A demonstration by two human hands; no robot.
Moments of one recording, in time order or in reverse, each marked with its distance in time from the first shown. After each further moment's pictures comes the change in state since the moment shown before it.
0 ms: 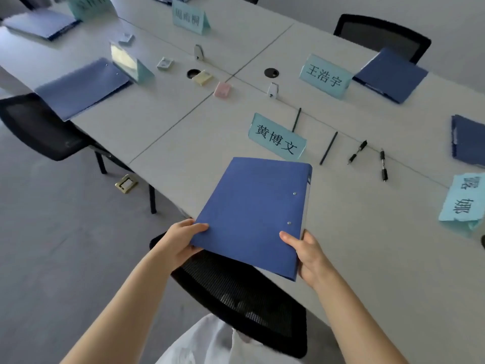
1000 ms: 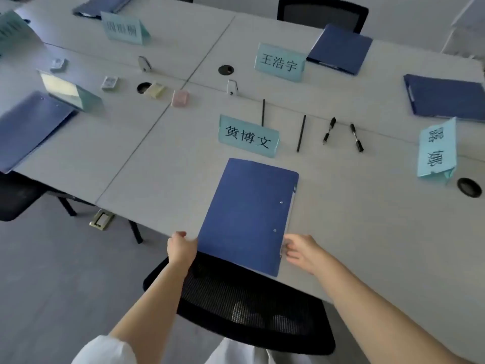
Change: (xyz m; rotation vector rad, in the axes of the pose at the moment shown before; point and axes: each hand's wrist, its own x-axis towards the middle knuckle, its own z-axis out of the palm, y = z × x) left_hand 0.096 -0.005 0.005 0.803 0.355 0.160; right_hand 0.057 0.031 -0.011 -0.042 0.295 0.362
